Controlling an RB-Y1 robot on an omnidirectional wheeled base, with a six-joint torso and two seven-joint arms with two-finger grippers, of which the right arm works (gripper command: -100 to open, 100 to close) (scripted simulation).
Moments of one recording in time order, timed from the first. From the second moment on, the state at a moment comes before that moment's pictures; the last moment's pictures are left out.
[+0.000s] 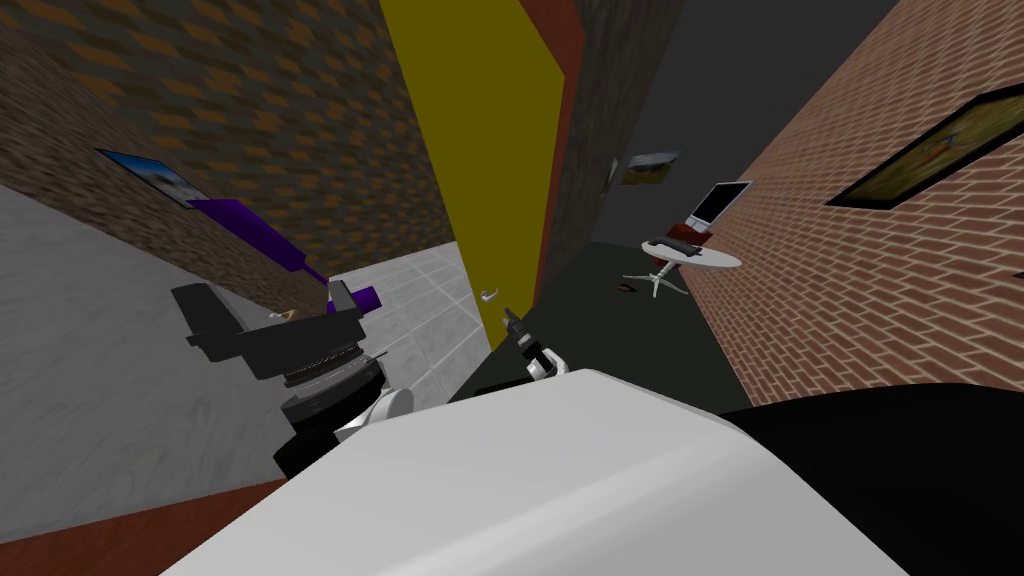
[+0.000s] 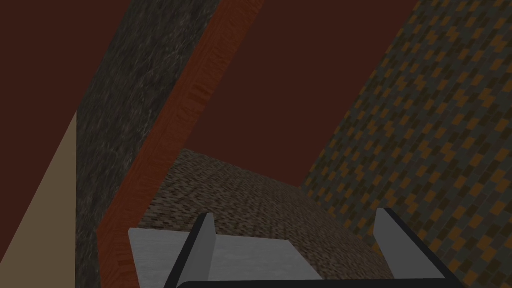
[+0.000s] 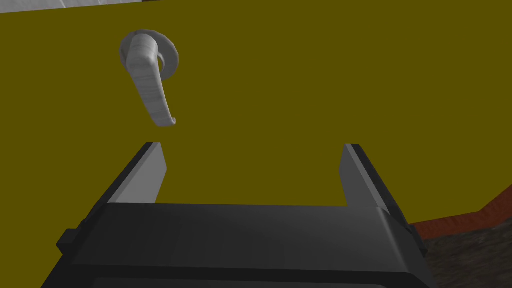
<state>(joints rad) 0.03 -0.08 0.38 -1.14 0.13 -0.69 -0.22</state>
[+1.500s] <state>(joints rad) -0.10 -0.07 0.48 -0.82 0.16 -0.77 -0.24</state>
